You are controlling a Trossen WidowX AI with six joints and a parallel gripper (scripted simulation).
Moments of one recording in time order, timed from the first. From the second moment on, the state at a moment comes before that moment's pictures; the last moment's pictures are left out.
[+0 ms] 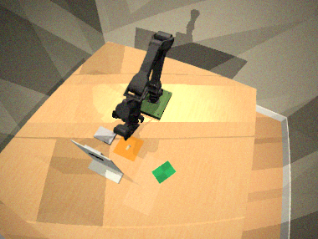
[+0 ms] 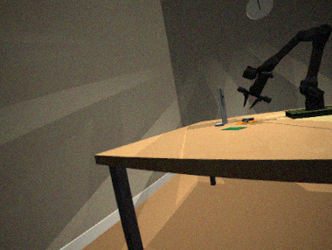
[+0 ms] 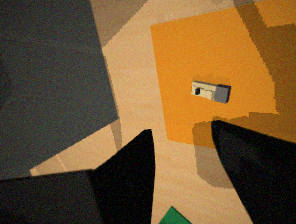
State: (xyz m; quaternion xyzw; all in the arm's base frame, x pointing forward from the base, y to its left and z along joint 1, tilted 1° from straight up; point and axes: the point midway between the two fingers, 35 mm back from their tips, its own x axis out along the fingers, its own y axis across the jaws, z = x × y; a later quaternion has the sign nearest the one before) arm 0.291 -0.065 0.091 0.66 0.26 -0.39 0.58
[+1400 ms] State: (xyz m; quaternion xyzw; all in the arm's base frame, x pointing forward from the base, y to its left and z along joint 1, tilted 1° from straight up) arm 0.290 -0.067 0.176 0.67 0.25 -0.39 0.58
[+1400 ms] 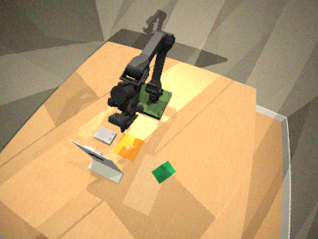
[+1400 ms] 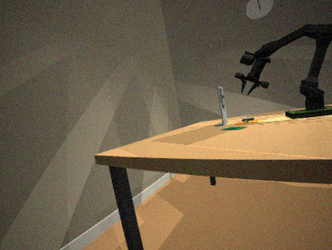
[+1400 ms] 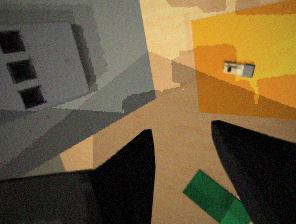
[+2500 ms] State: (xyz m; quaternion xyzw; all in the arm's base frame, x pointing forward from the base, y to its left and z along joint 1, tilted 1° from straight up) arm 0.284 -0.066 0.233 0.67 0.25 -0.39 0.59
